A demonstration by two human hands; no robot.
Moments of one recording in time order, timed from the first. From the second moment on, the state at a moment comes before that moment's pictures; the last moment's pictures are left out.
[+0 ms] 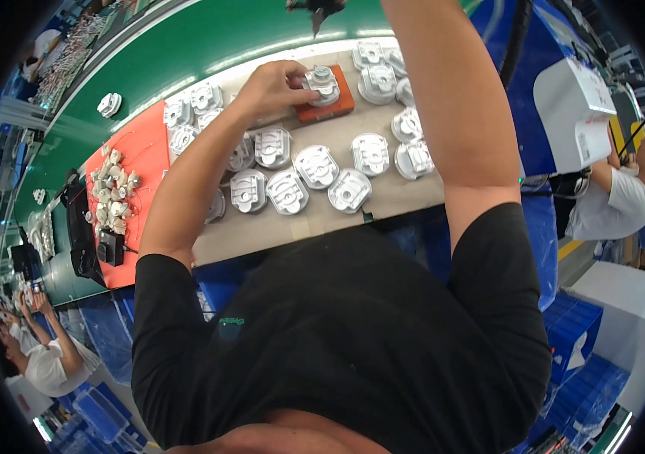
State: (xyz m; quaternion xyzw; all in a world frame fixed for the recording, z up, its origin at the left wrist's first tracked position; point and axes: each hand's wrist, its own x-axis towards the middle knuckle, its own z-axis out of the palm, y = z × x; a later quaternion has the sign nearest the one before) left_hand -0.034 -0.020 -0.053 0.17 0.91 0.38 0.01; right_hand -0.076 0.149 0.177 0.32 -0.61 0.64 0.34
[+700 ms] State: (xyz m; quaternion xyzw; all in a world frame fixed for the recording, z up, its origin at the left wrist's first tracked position) left_hand -0.173 -0.219 -0.049 -0.09 0.97 0.20 -0.13; right_hand -0.034 0.185 0.102 0.32 -0.66 0.53 0.43
